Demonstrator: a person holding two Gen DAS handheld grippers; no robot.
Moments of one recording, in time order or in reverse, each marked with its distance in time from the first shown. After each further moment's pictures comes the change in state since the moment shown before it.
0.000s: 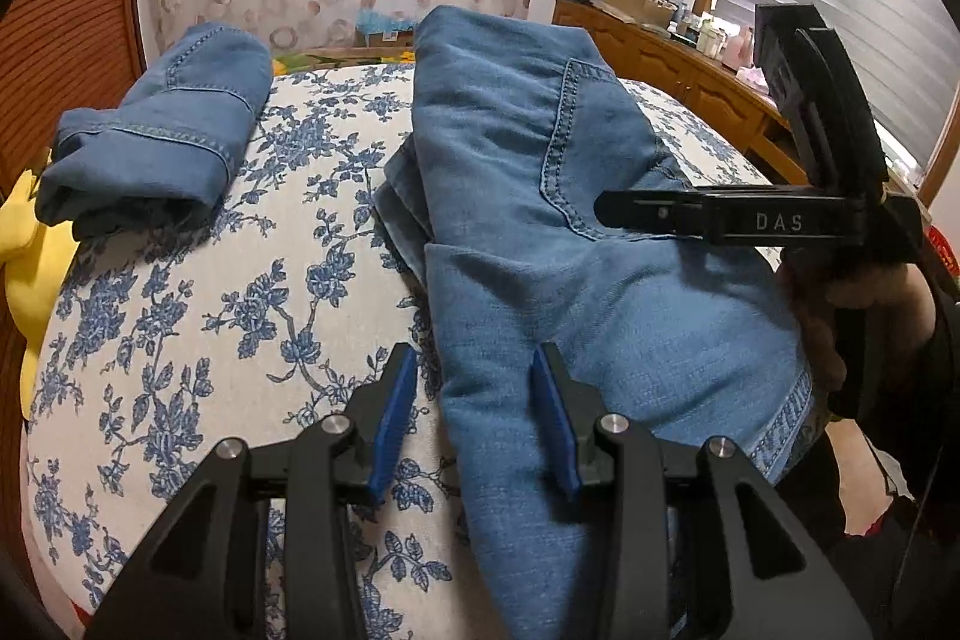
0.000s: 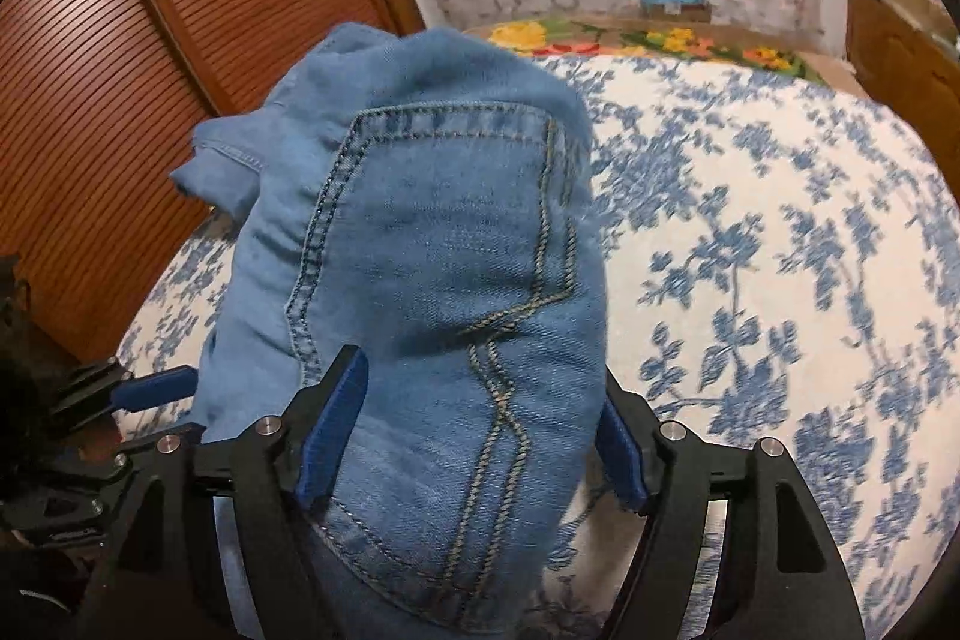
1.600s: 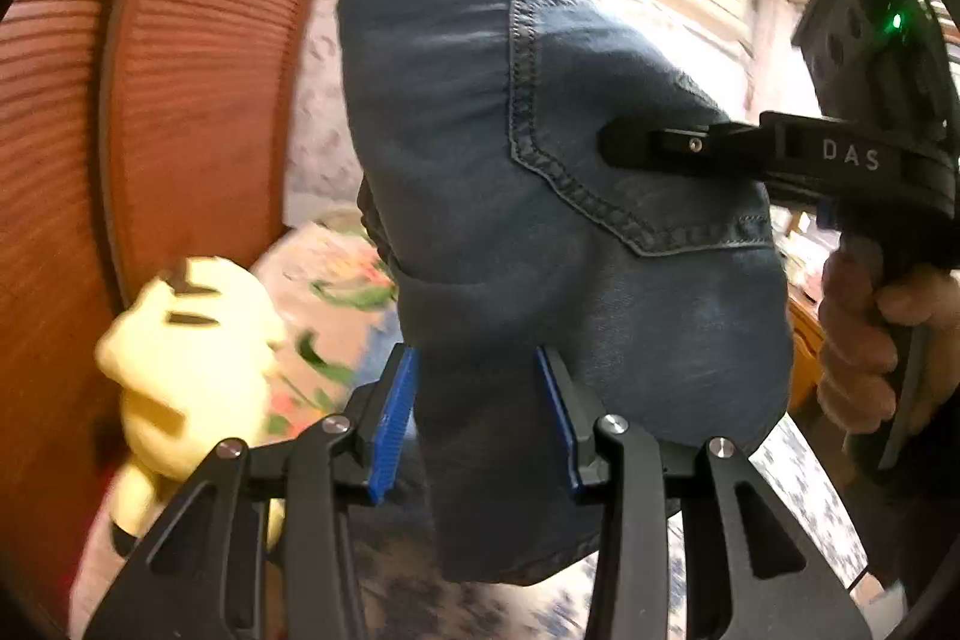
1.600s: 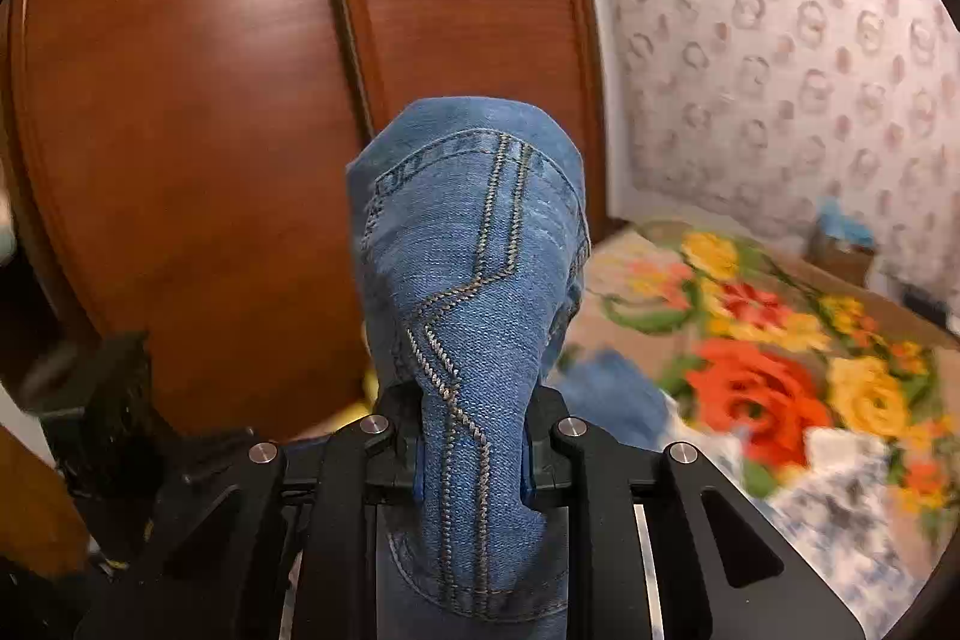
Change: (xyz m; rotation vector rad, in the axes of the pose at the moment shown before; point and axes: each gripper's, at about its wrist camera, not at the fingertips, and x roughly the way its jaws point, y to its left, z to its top) left arm -0.134 0.190 0.138 -0.241 -0.441 0.176; right arm -0.017 0.246 0.277 -0.377 -0.243 0.282
